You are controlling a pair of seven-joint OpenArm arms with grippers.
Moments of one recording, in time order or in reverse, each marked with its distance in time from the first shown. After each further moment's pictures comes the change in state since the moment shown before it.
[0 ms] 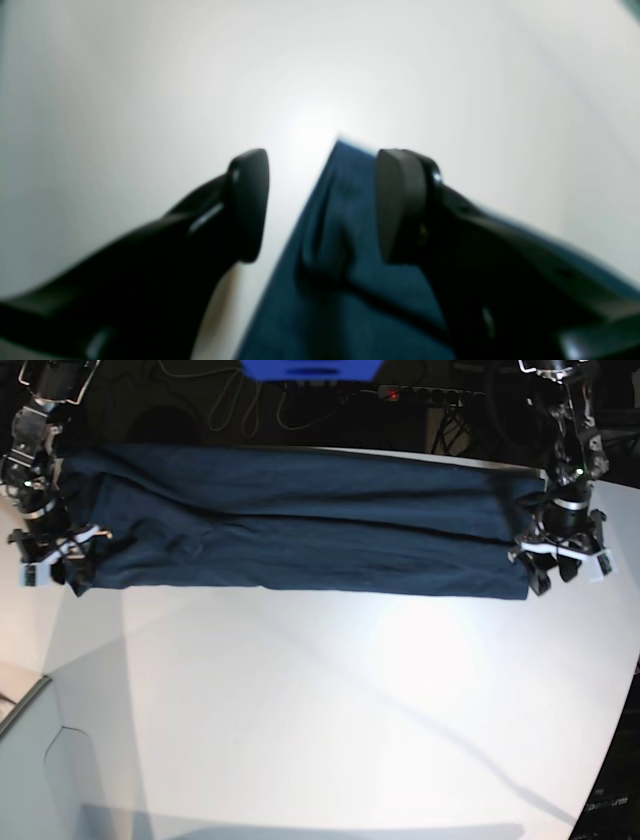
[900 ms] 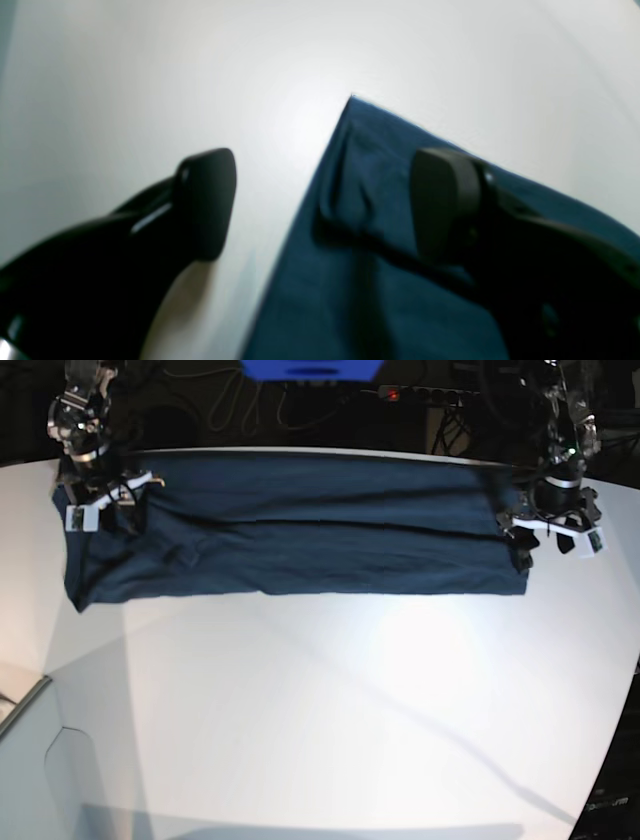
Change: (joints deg) left arm 3.5 1.0 0.0 -1.8 -0.2 -0.5 -0.1; right arm -8.3 -12.1 0.6 1.9 -4.0 -0.2 4.3
